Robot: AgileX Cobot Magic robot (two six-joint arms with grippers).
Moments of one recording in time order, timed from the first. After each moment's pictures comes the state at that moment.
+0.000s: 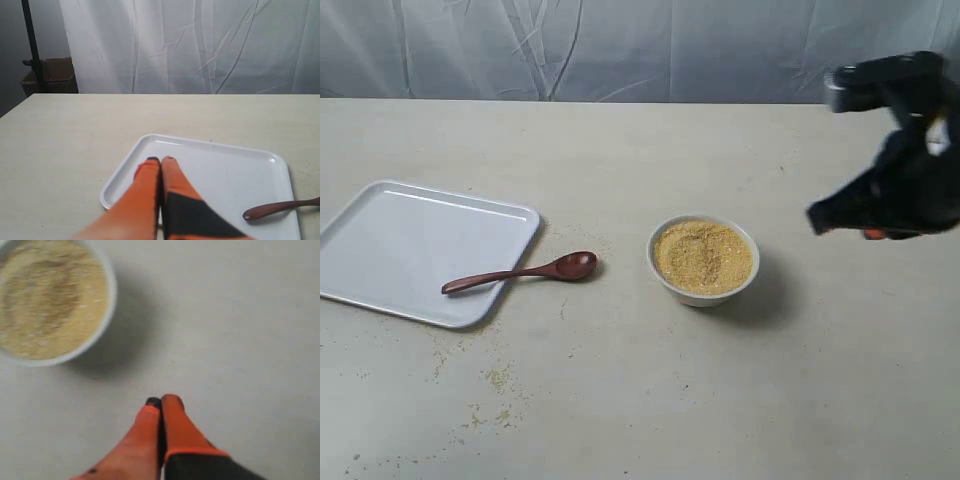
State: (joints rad) left arm 0.01 0.01 0.00 0.05 0.21 -0.03; right arm 0.40 1.32 -0.91 -0.16 0.82 0.15
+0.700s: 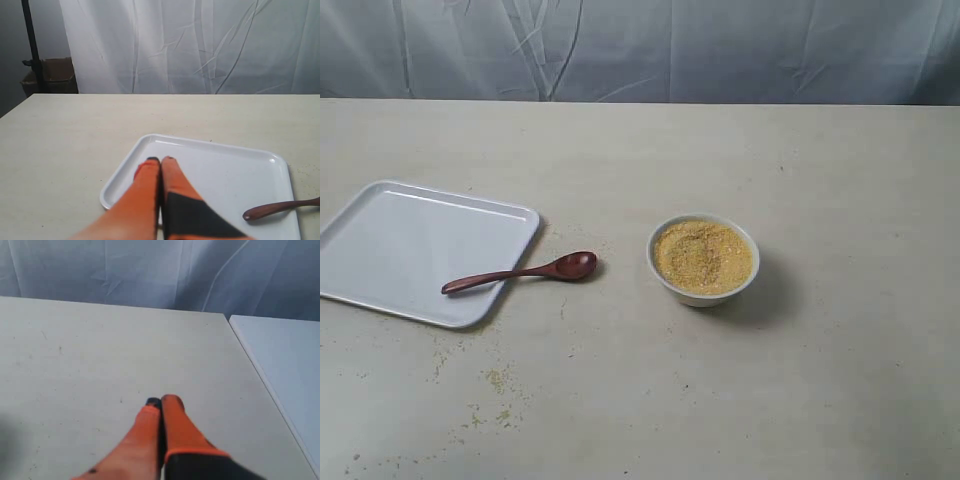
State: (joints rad) left arm 0.01 0.01 0.00 0.05 0.21 -0.03; right arm 0.25 0.53 -0.55 -0.69 0.67 0.51
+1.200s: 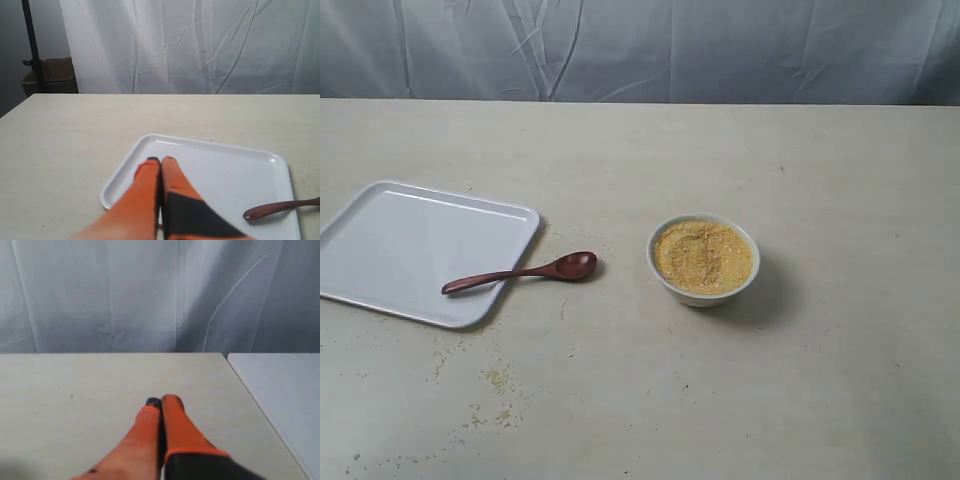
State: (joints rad) left arm 0.01 0.01 0.00 0.05 0.21 -0.03; right arm 0.25 0.31 -0.55 -0.69 0.67 0.51
